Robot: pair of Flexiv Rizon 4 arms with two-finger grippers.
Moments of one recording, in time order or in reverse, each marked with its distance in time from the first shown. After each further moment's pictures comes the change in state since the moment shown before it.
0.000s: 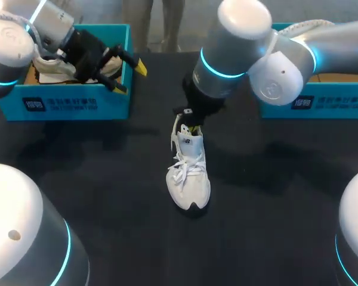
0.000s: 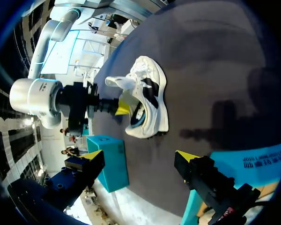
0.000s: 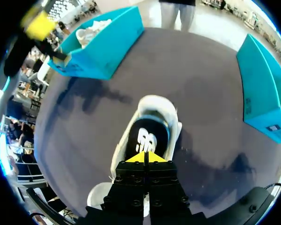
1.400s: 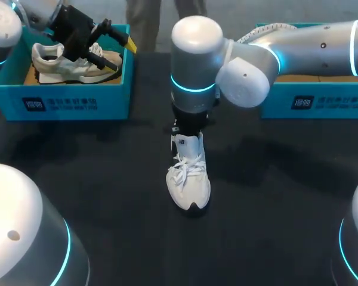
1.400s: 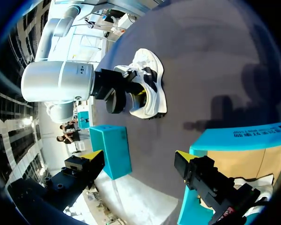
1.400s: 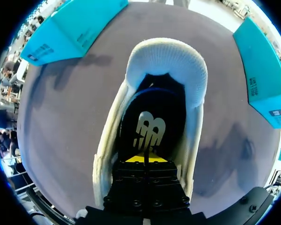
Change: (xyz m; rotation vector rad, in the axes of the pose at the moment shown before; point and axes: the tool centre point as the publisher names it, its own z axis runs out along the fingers) left arm -0.011 0.029 -0.039 -0.042 0.013 0.025; right arm 0.000 -0.017 0.057 0.128 -0.150 0.079
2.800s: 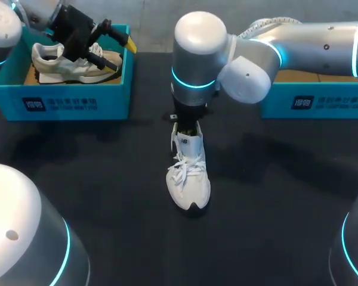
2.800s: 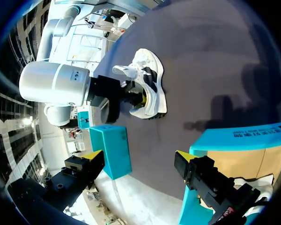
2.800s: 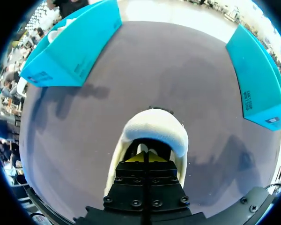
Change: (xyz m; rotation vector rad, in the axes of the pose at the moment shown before) left arm 0.000 0.000 0.000 0.000 0.000 0.000; right arm -0.005 0.043 -0.005 -0.125 -0.006 0.068
